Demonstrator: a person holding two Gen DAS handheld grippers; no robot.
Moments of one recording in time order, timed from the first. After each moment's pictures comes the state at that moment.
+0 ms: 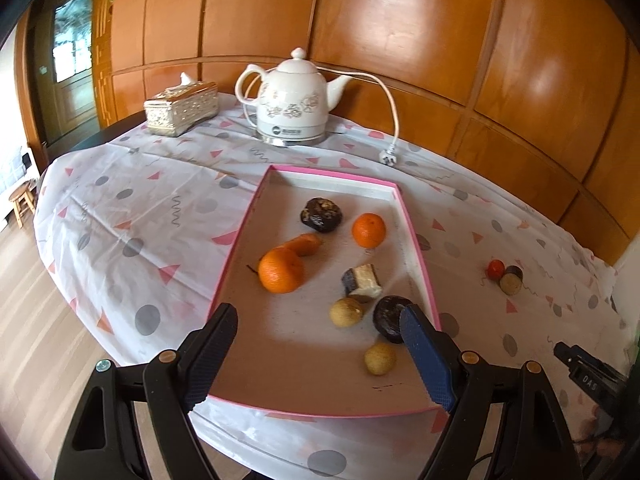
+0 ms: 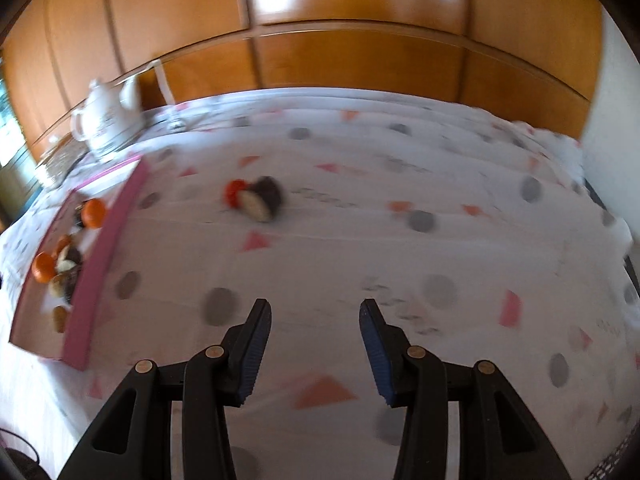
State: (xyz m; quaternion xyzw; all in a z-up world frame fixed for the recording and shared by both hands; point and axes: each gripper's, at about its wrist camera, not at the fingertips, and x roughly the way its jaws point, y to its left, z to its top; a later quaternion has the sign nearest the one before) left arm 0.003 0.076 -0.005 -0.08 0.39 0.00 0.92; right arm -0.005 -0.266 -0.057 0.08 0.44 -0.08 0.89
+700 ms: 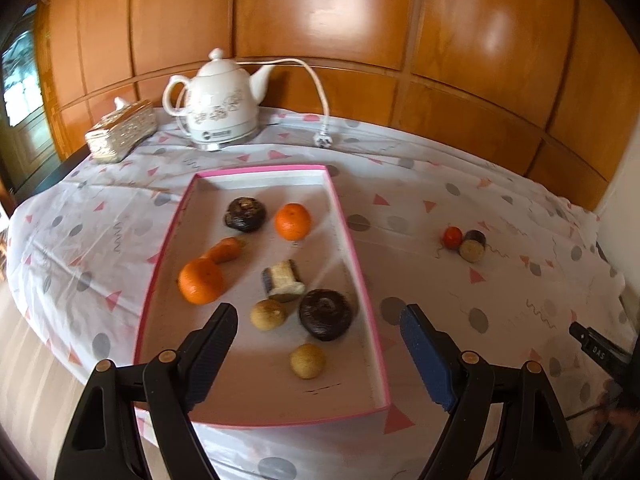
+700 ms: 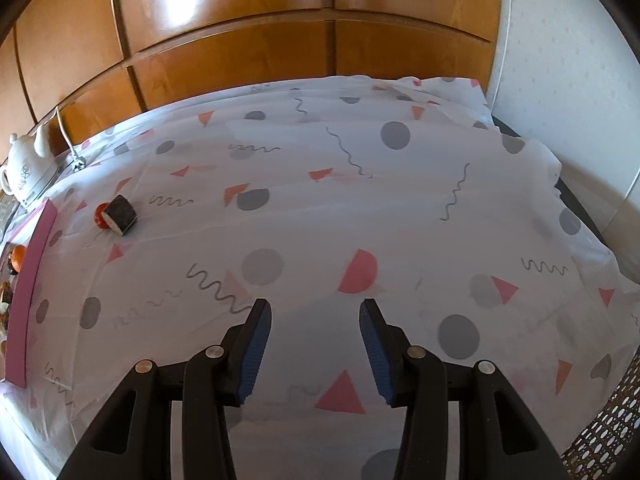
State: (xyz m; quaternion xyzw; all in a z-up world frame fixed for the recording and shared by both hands) left arm 0.017 0.013 -0.004 -0.01 0.40 -0.08 0.91; right arm -0.048 -0.355 -0.074 0.12 0.43 -0.21 0.87
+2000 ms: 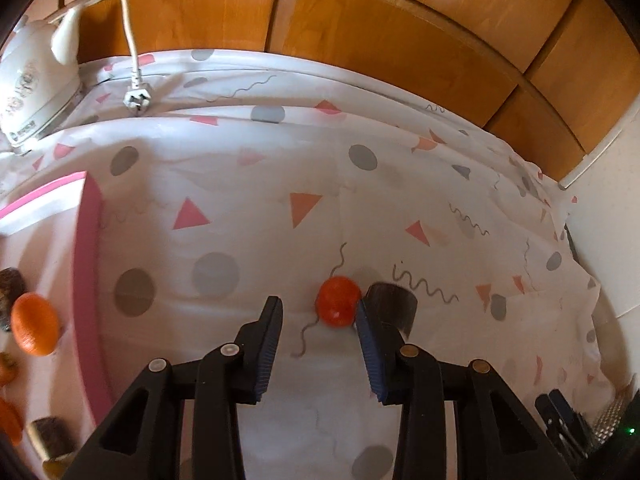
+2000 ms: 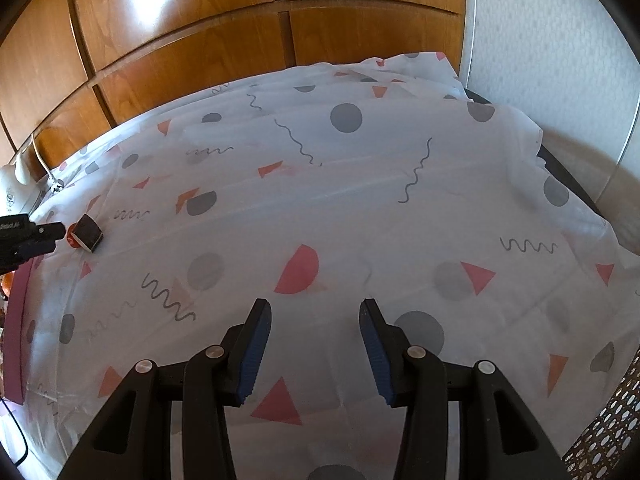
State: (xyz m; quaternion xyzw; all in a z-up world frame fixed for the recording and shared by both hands) left arm 0.179 -0.148 -0.065 -0.02 0.52 -0.21 0.82; right arm -0.059 -0.391 -0.086 0.17 0.43 -0.23 0.86
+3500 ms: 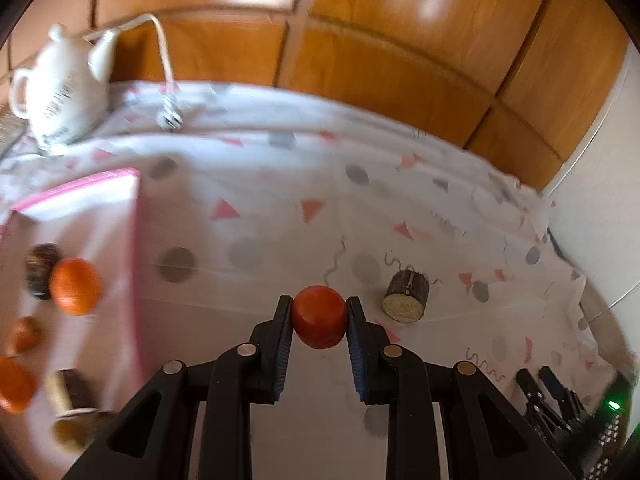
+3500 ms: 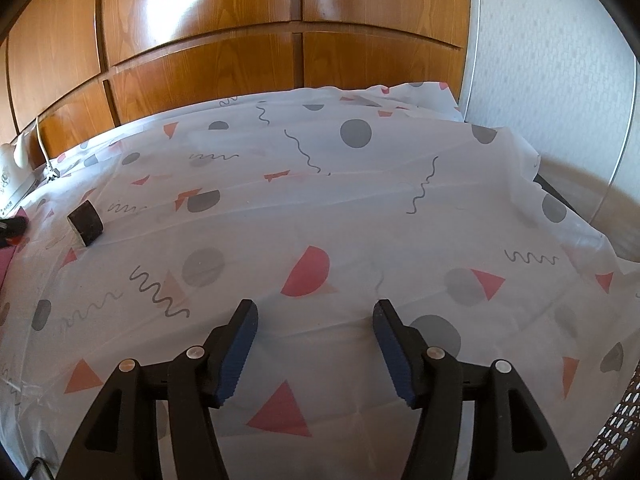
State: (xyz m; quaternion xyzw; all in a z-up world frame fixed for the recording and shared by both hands) left arm 0.124 -0.098 -0.031 -0.04 0.45 -0.22 0.86; right arm -0.060 -0.370 -0.104 0.11 0.38 -0.25 0.88
